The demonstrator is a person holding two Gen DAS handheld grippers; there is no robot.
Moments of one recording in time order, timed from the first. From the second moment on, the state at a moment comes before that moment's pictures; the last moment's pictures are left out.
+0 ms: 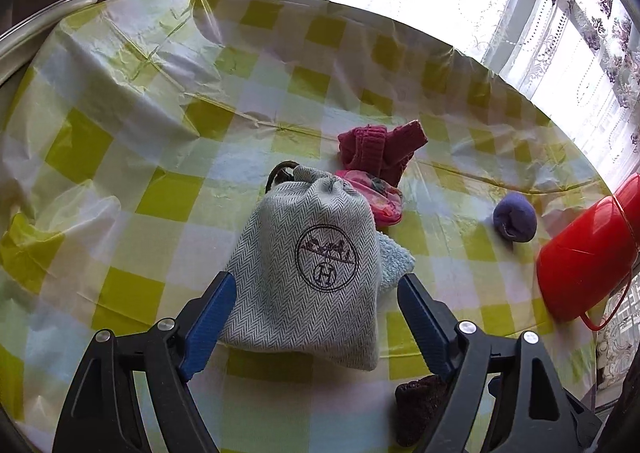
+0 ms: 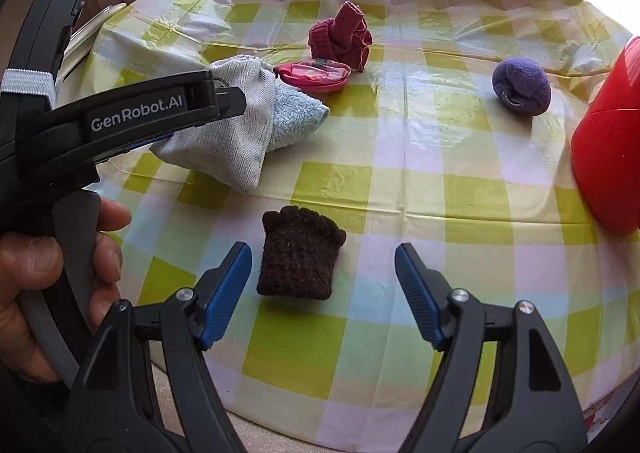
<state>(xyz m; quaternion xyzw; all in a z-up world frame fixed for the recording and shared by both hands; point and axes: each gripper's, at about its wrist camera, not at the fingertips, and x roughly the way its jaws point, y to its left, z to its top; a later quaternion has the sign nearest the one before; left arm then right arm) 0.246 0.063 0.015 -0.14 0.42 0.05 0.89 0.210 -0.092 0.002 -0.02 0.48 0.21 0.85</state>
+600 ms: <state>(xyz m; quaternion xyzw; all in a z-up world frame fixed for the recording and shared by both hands) 0.240 0.075 -0.005 -0.16 0.42 0.05 0.89 0.218 -0.078 -0.018 -0.04 0.50 0.23 0.84</state>
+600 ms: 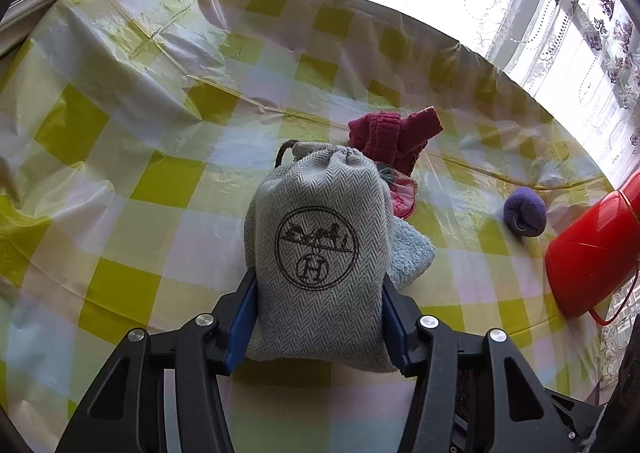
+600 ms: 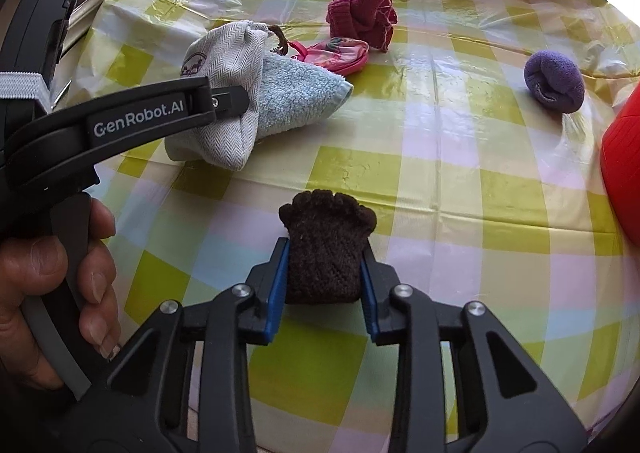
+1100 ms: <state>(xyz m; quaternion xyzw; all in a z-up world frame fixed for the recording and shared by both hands) 0.192 0.077 0.020 -0.17 0.37 0.08 0.91 0.202 -0.089 0.002 -0.03 0.47 0.23 0.85</state>
